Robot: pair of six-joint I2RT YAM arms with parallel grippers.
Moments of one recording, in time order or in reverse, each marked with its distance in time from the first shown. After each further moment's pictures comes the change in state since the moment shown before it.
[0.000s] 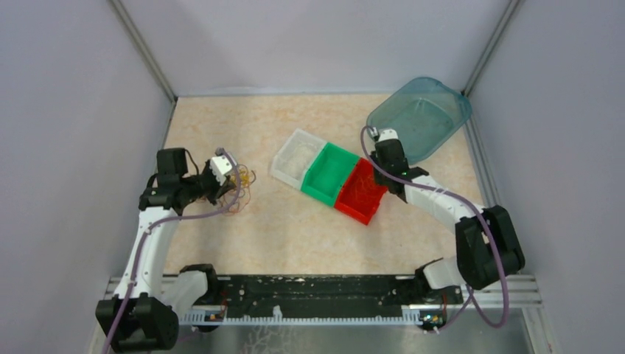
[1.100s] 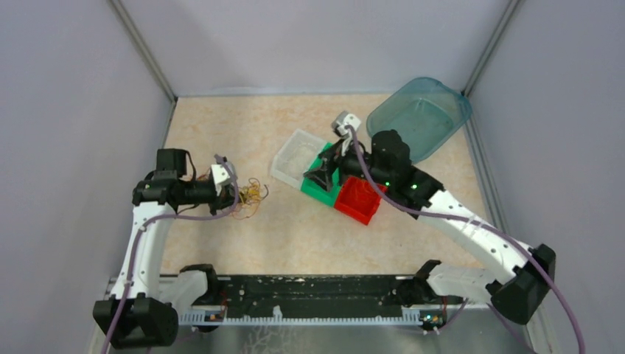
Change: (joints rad) left arm 0.000 0.028 0.127 -0.356 0.293 0.198; right arm 0.315 -0.326 0.241 0.021 -0.561 -0.035
